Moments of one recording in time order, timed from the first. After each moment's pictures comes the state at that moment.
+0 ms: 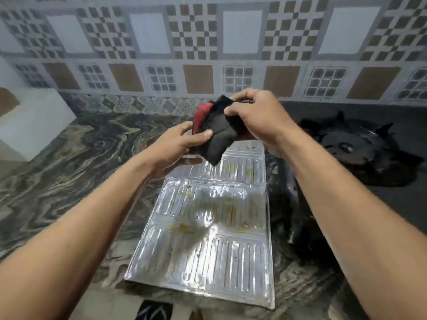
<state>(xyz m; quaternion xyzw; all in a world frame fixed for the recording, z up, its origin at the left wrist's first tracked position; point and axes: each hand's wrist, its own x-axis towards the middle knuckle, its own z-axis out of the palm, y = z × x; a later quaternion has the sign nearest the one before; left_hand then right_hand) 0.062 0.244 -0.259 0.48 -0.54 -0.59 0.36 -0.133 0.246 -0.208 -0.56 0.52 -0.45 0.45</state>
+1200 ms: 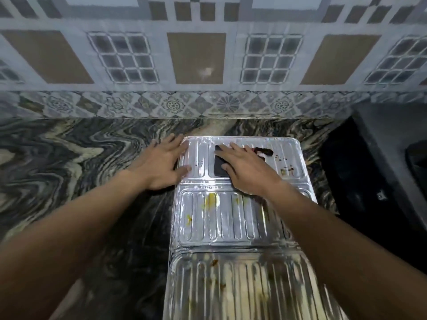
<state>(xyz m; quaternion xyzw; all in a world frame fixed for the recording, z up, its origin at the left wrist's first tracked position) 0.171 -0.039 -0.424 0.48 -0.87 -0.13 -0.09 -0.080 0.020 -0.433 -0.82 0.56 -0.04 0.14</state>
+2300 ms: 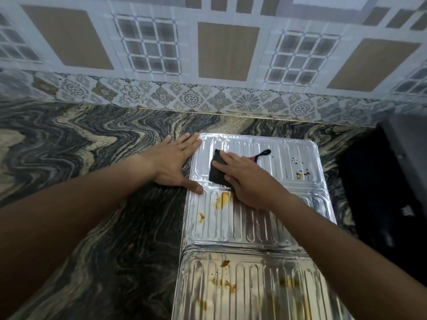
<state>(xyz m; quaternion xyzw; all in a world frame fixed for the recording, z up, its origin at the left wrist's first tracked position) 0.185 -0.049 -0.423 0.42 -0.87 -0.14 -0.20 -0.051 0.029 -0.442 -0.84 0.51 -0.05 0.17</state>
